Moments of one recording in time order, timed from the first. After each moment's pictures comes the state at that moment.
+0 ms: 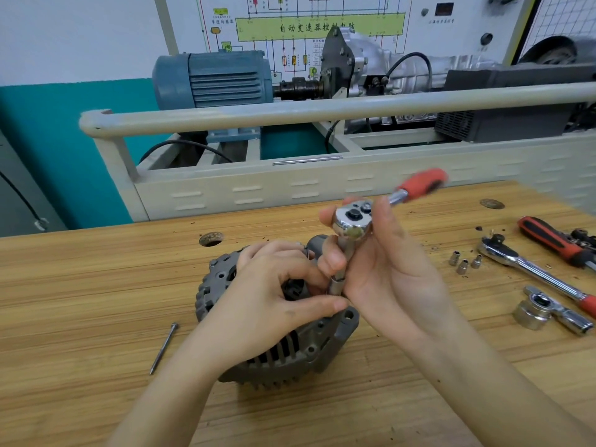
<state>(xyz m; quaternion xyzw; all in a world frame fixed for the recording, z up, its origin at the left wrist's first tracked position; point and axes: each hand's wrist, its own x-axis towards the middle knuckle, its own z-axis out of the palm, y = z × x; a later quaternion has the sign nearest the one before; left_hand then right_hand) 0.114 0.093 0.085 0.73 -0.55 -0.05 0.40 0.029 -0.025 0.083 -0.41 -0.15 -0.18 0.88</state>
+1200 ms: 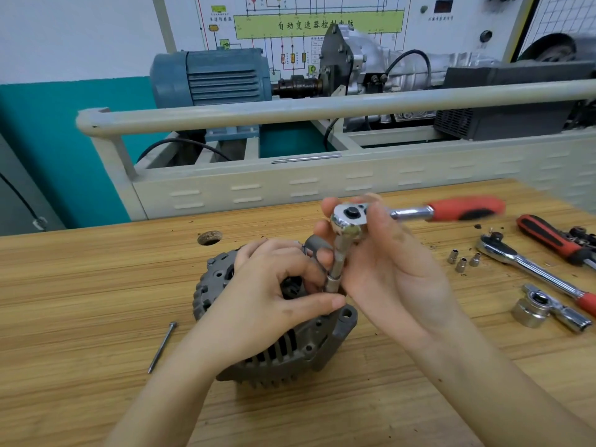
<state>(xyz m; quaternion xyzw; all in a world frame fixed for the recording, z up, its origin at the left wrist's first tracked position) 0.113 0.094 0.083 0.74 -0.54 -0.03 0.40 0.025 -0.024 0.086 -0.40 -0.15 -0.20 0.88</state>
